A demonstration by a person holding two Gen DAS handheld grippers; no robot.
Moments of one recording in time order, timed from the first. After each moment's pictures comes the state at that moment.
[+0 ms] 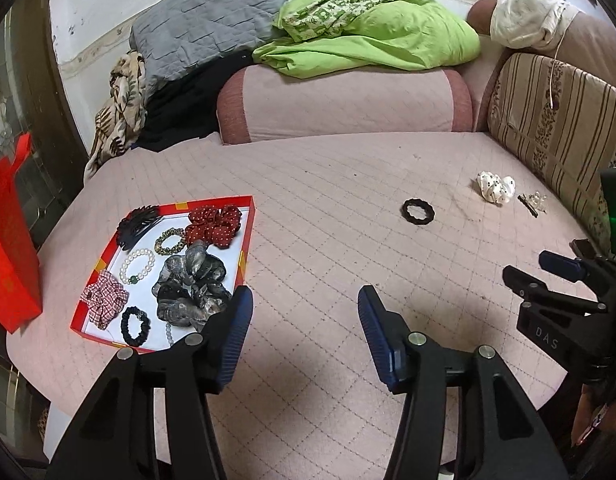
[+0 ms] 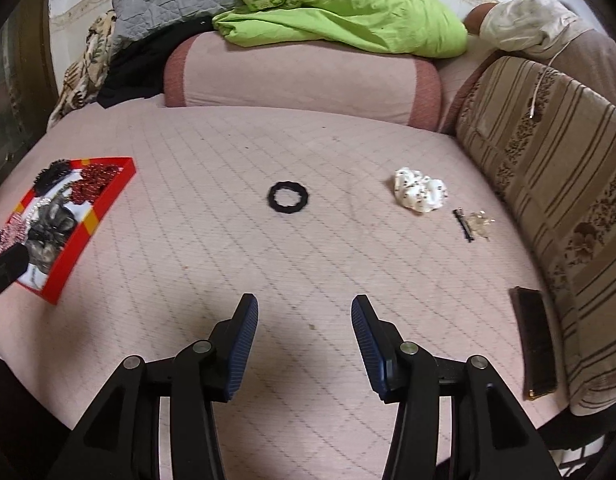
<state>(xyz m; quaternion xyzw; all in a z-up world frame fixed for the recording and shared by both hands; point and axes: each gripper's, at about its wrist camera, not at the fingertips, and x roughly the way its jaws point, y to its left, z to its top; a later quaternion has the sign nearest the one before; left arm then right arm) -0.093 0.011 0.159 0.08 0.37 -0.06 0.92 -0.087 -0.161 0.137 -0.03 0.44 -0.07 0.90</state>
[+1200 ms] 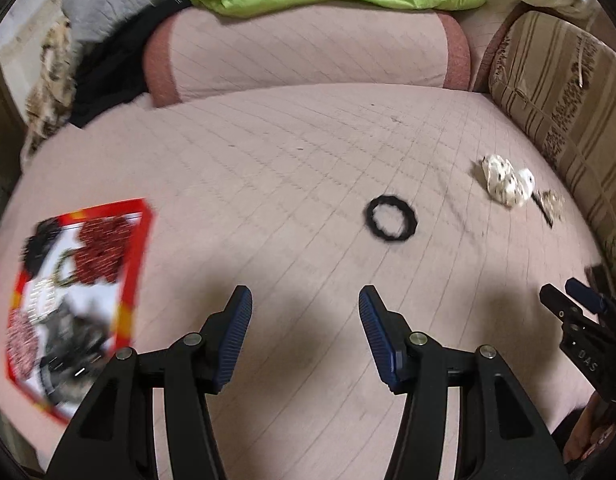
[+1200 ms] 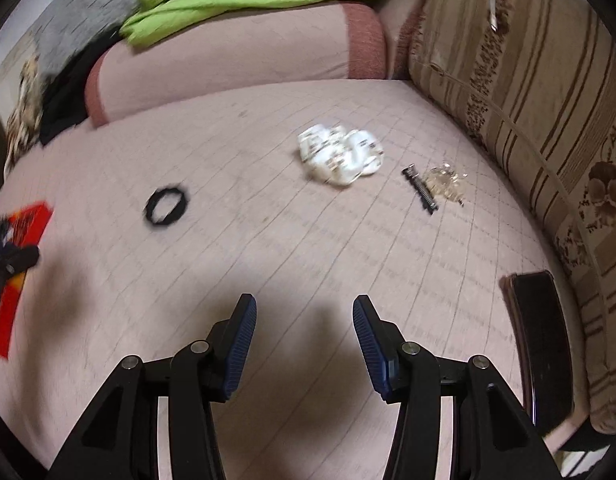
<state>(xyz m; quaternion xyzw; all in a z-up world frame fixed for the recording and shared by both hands) 0.061 -0.081 0.097 0.06 0.49 -0.11 0.86 -0.025 -0.308 0.087 0.09 0.46 -0.11 0.88</state>
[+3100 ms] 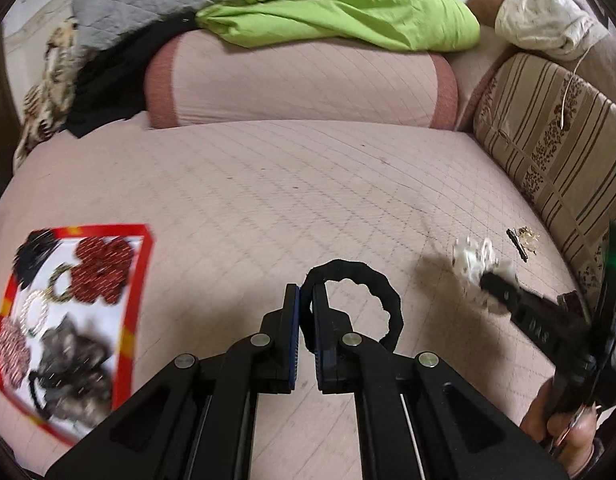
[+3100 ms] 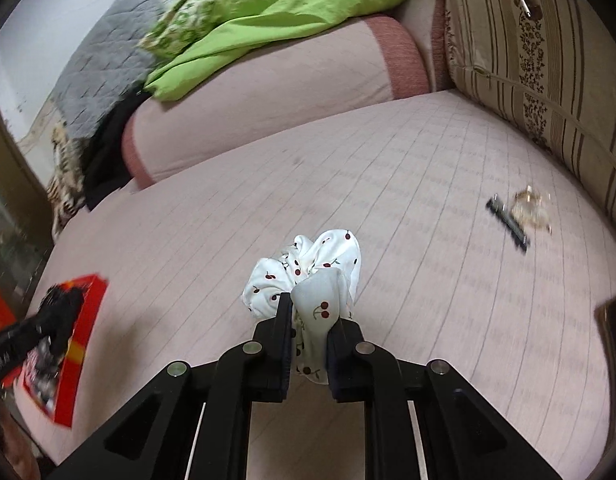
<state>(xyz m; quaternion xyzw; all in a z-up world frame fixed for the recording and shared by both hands) 0.039 -0.054 0.130 0.02 0.43 -0.12 0.89 -0.001 -0.279 0.086 0.18 0.40 -0.02 0.90</state>
